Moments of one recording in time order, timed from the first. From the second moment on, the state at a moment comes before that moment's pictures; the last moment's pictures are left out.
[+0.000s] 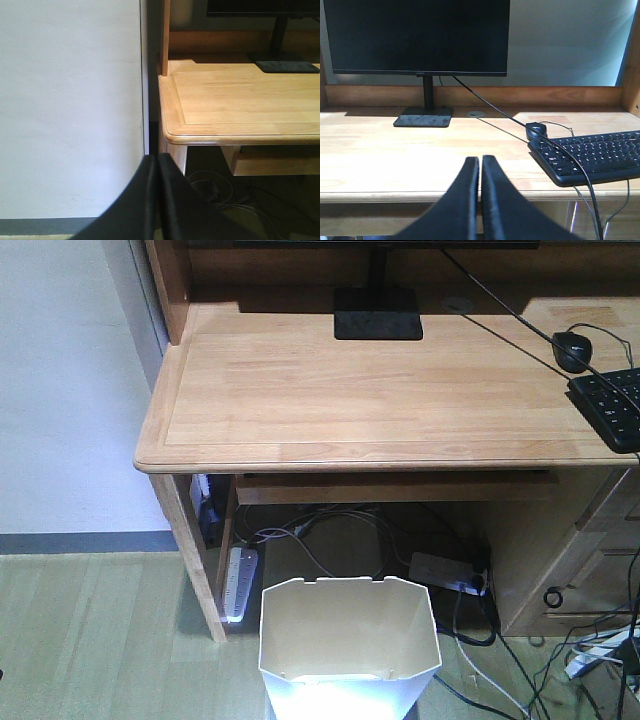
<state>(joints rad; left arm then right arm) 0.01 -0.02 0.03 -0.01 0.27 -0.05 -0.04 -0.01 0.03 -0.08 0.08 0.05</state>
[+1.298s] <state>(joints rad) 0.01 -0.02 0.03 -0.01 0.27 -0.05 -0.04 -0.01 0.03 -0.08 0.00 0.06</state>
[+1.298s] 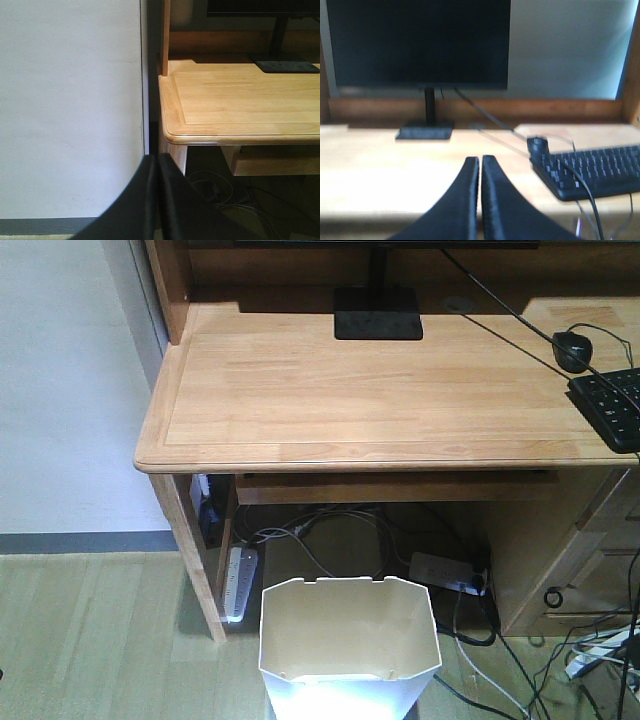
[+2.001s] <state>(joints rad) 0.01 -0.02 0.03 -0.01 0.27 -0.05 -0.04 0.37 -0.34 -0.07 0.15 0.06</state>
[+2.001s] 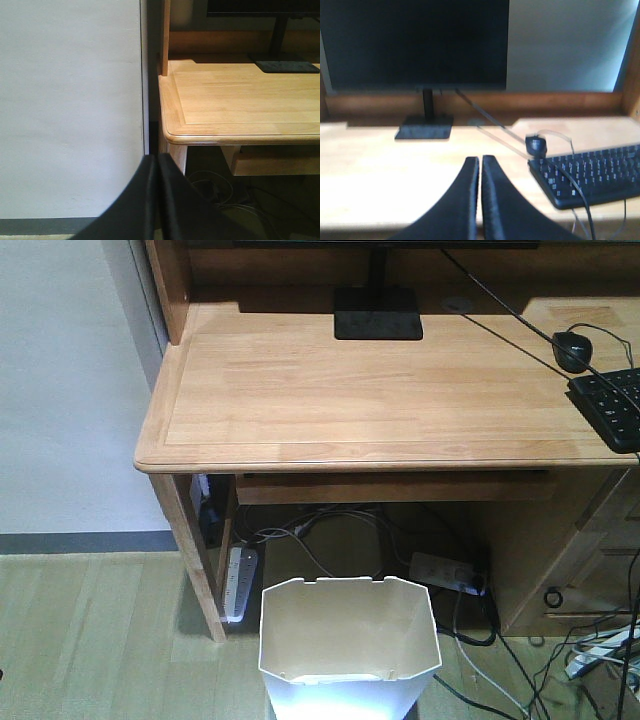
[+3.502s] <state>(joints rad) 0.01 -0.02 0.03 -0.01 0.27 -0.05 0.13 1.01 -0.53 -0.03 0.33 0.06</state>
